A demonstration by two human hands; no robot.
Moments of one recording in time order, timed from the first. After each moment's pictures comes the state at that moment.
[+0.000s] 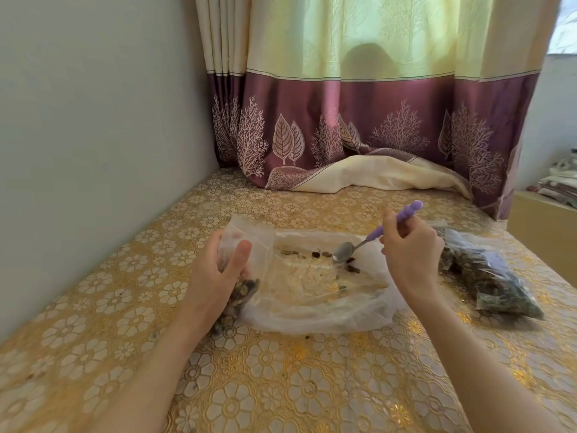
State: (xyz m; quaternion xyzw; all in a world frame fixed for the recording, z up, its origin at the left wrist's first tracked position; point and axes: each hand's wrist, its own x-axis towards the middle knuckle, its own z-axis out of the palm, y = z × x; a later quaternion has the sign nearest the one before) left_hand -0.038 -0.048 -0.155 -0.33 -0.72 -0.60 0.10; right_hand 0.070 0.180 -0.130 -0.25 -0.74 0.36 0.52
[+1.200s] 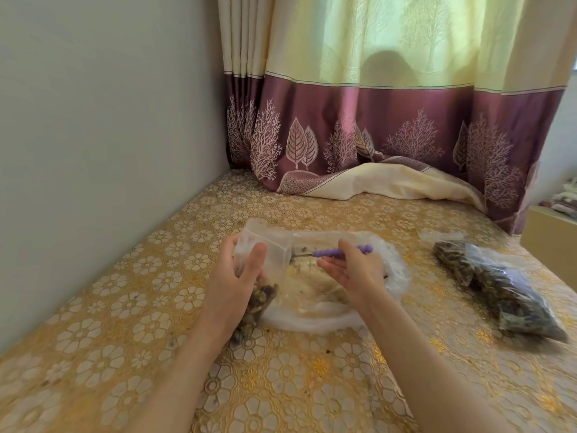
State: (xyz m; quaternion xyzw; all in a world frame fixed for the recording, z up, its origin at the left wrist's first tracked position) left_hand -0.047 -0.045 -0.164 -0.30 -0.70 -0.64 0.07; right_hand 0.009 0.128 -0.139 -0.30 -0.51 0.76 0.27
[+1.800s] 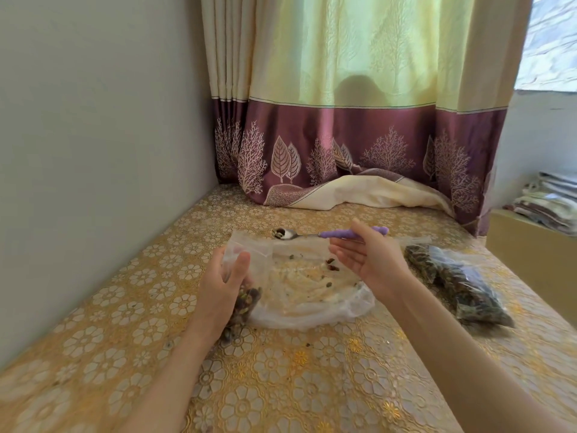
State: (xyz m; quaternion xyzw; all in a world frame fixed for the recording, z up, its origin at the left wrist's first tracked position) left_hand -0.047 -0.049 -0.160 -0.29 -0.72 -0.63 0.07; right_hand 0.071 0.138 -0.081 -0.22 -0.55 0.77 0.26
